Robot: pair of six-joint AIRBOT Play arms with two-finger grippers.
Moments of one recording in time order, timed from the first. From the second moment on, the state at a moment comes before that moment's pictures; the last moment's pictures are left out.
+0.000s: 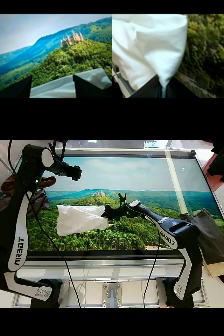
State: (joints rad) left arm -0.27 -1.58 1.89 1.62 -1.17 -1.47; right arm 0.40 -2.00 1.44 -0.27 0.81 1.24
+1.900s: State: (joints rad) left arm -0.27 -1.59 1.89 1.41 -1.24 -1.47; right arm -1.09 -1.03 0.94 -1.78 1.41 1.54
